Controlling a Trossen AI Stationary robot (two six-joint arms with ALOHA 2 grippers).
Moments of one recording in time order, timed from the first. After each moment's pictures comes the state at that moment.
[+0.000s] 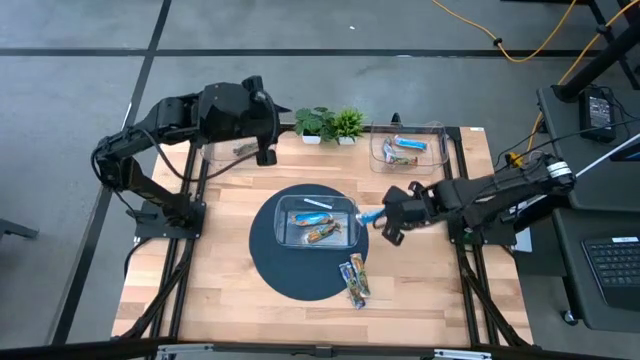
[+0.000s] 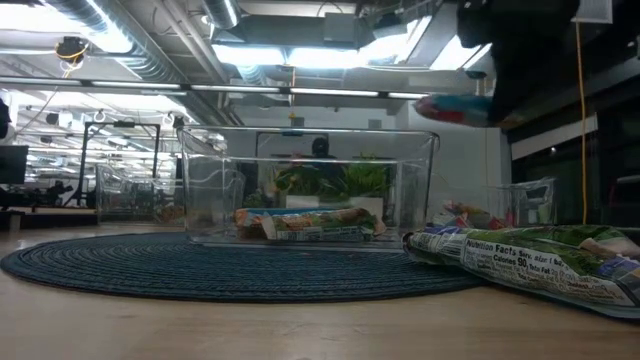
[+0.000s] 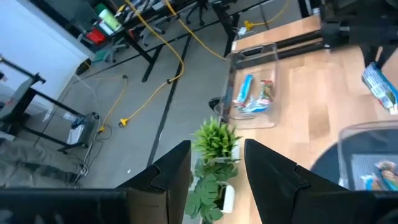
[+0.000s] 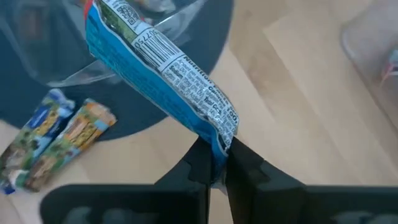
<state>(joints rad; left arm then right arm) 0.16 1.42 1.93 -1.00 -0.39 0.41 0.22 1.28 1.03 -0.98 0.27 0.74</state>
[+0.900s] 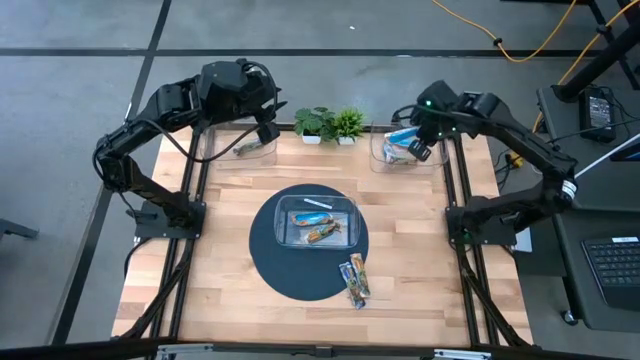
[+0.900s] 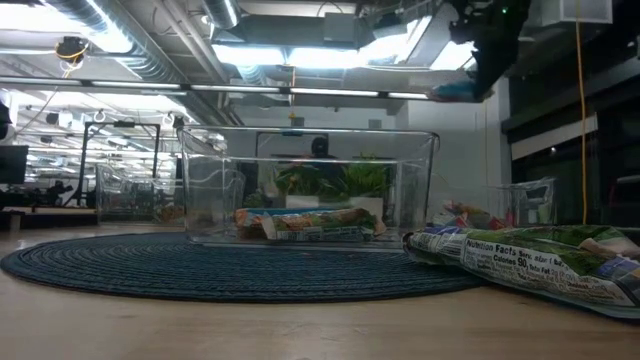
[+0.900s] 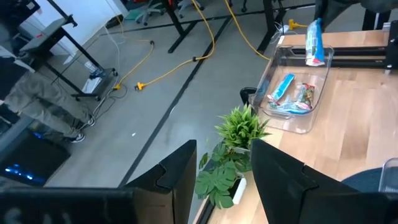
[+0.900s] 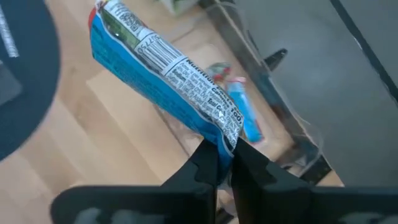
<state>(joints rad) 0.32 1.42 1.93 -0.99 -0.37 0.22 -0.66 1.27 1.44 -1.29 0.17 -0.10</state>
